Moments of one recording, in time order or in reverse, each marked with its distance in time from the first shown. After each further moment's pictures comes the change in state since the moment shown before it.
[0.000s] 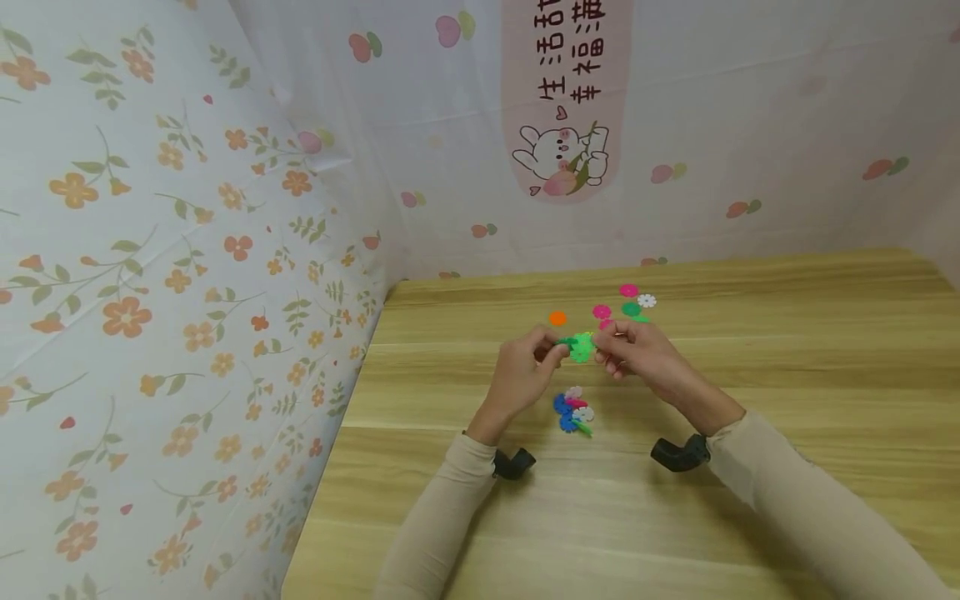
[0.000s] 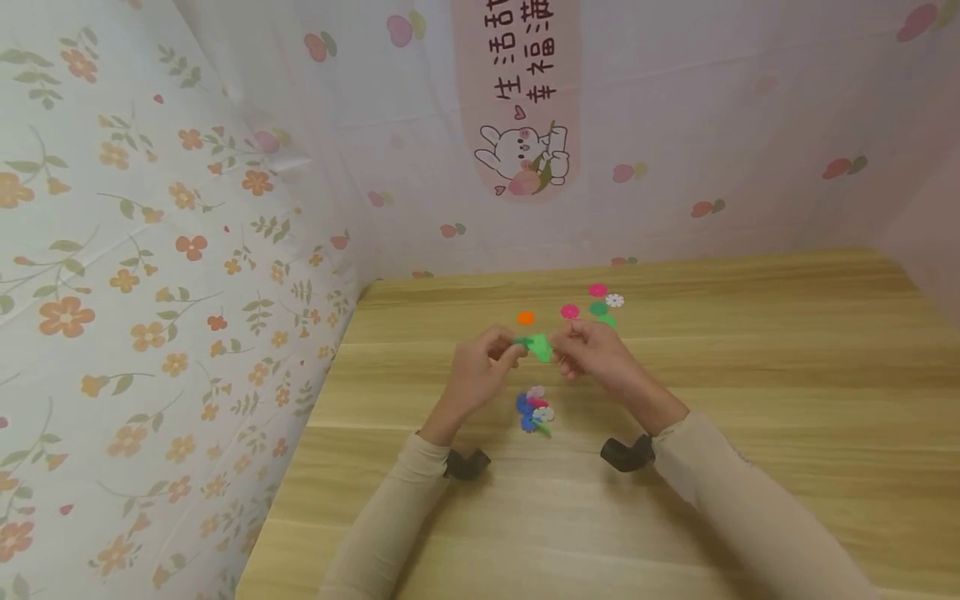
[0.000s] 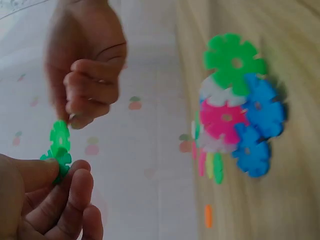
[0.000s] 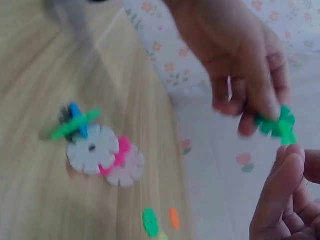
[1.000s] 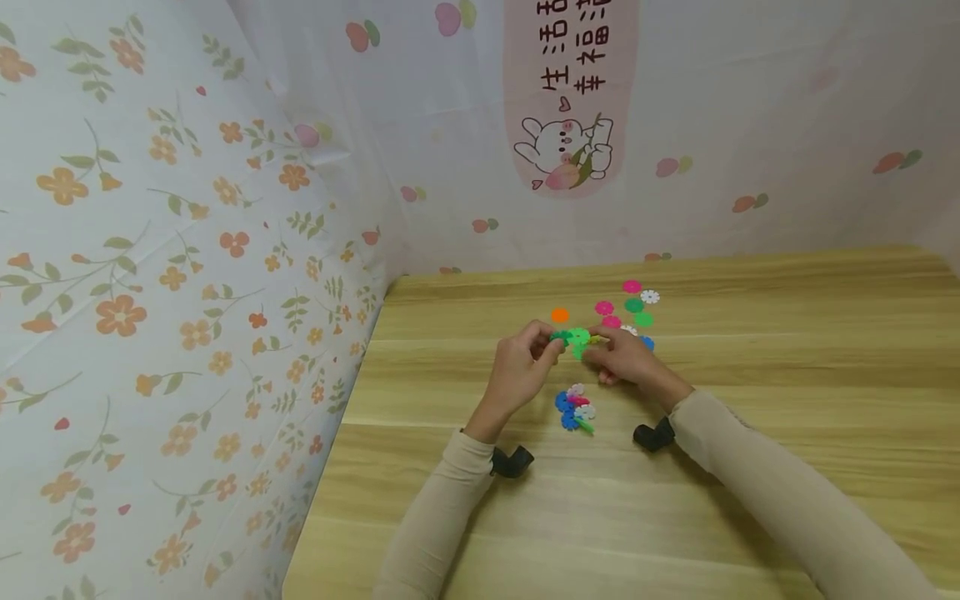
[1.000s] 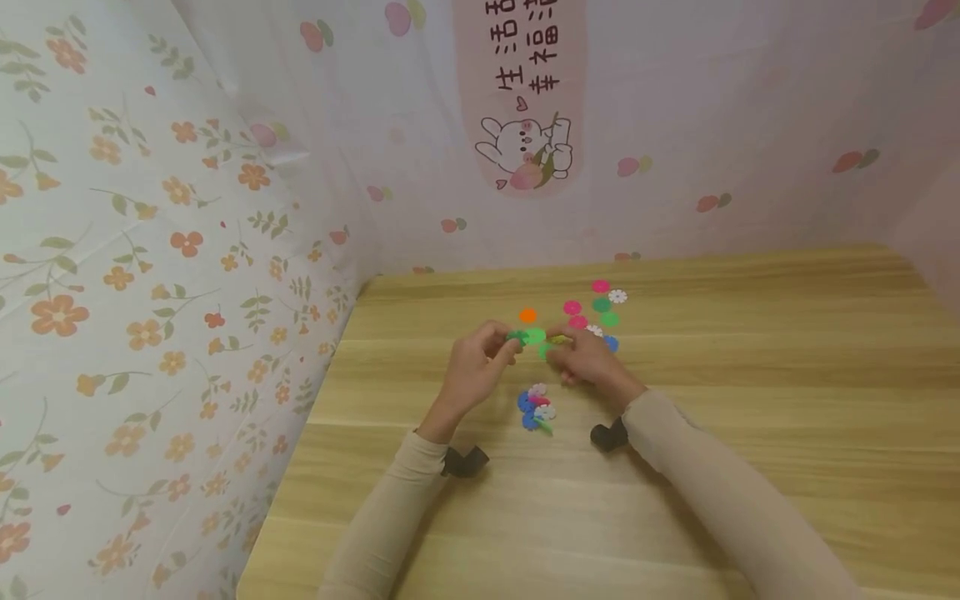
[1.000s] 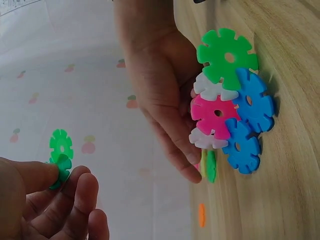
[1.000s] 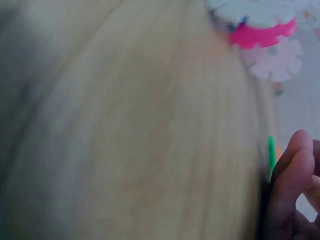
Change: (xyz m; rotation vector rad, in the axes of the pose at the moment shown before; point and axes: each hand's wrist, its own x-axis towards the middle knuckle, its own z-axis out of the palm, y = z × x) left_hand -0.003 -0.005 -0.004 -0.051 -0.001 -0.042; right_hand 0.059 0.078 0.000 -0.318 -0.007 0.152
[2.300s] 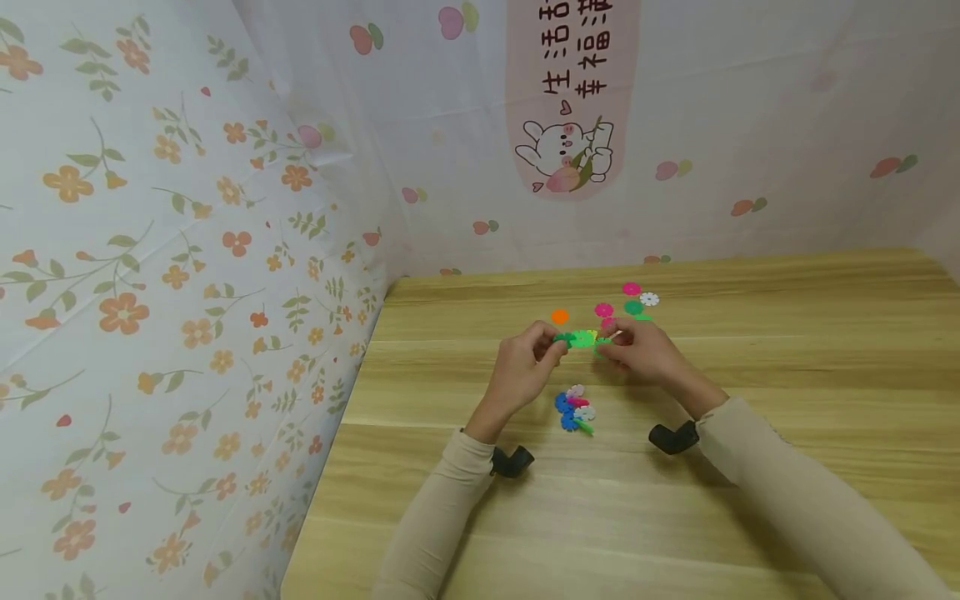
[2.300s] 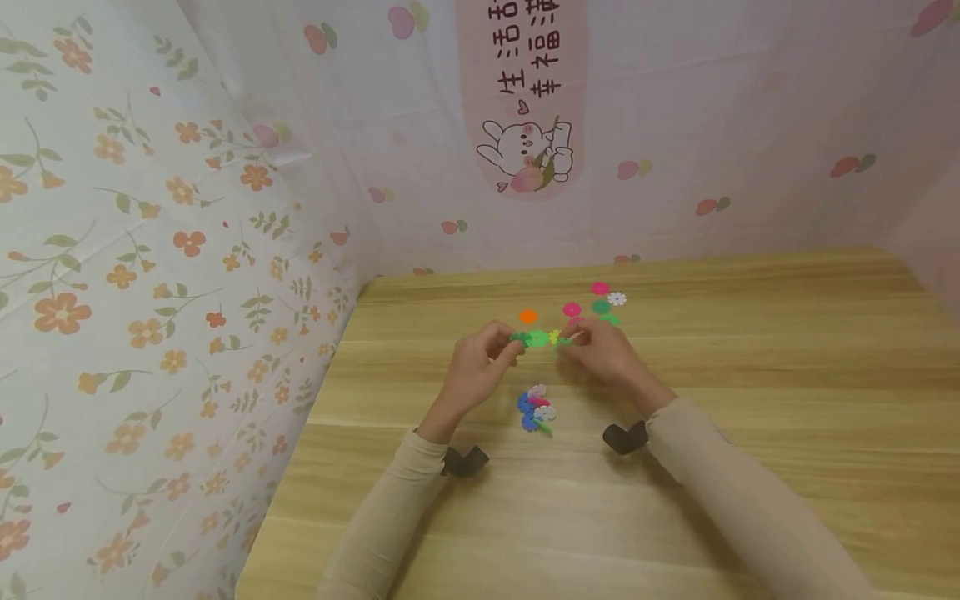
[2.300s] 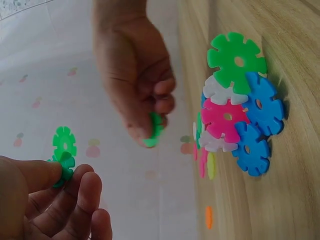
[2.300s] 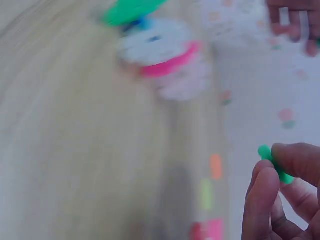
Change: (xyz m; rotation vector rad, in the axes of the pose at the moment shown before) left_hand 0.003 0.005 -0.001 0.057 -0.026 -0.014; right_hand -0.038 -0.033 -0.025 -0.076 0.087 -0.106
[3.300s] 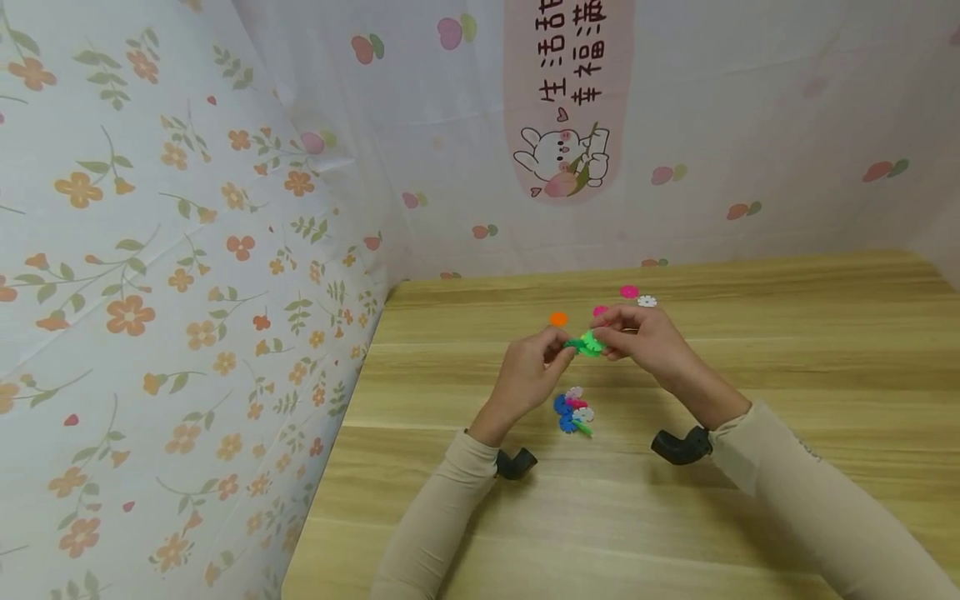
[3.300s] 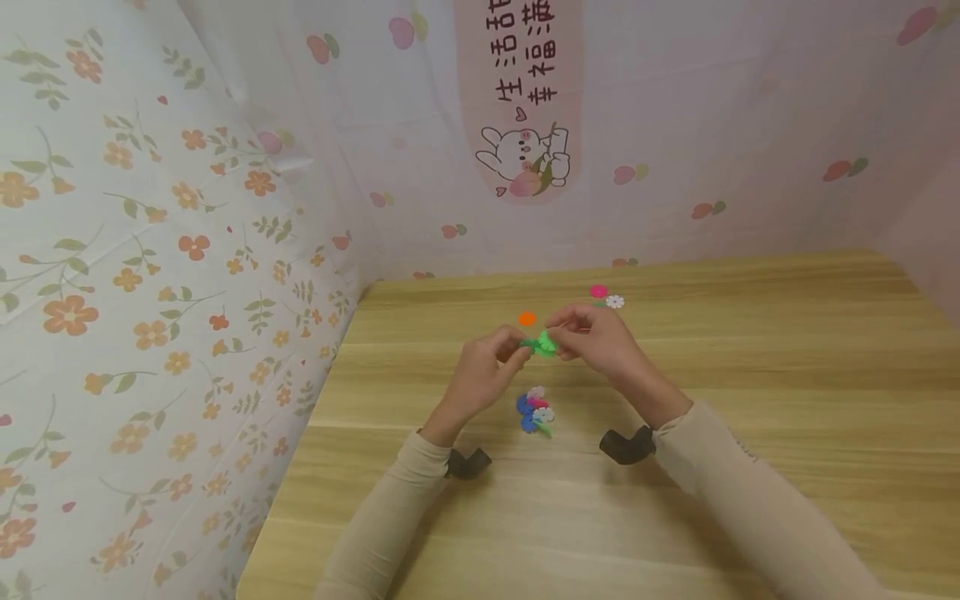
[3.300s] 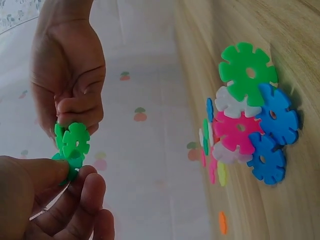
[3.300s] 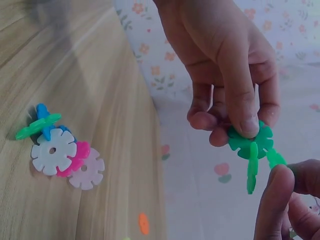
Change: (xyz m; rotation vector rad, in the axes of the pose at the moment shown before) left_hand 0.004 0.017 0.004 0.083 -0.043 0.066; right_hand -0.030 -0.054 -0.011 0.296 0.051 -0.134
